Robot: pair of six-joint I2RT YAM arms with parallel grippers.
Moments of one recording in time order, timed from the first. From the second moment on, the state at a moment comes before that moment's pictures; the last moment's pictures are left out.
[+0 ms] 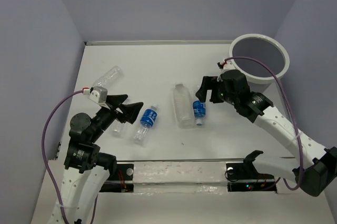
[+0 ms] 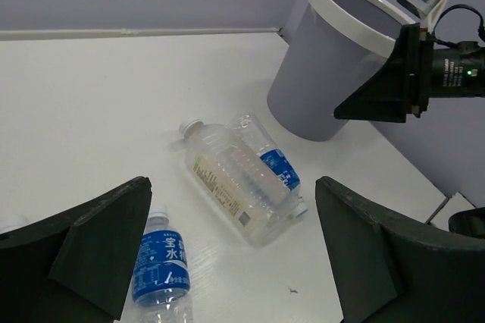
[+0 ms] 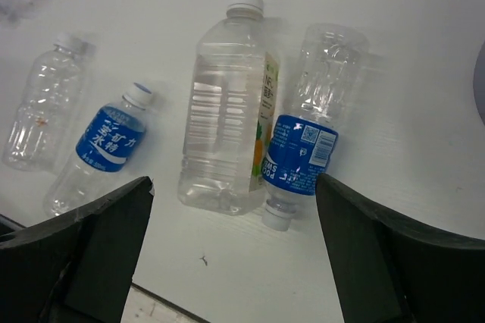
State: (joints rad) left arm -0.25 0.35 0.60 -0.20 0.38 -0.40; right arm 0.60 1.06 1.02 -0.49 0.05 0.48
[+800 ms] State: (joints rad) left arm -0.26 0.33 0.60 -0.21 0.34 -0.41; right arm 0.60 1.58 1.17 -0.44 0.34 0.44
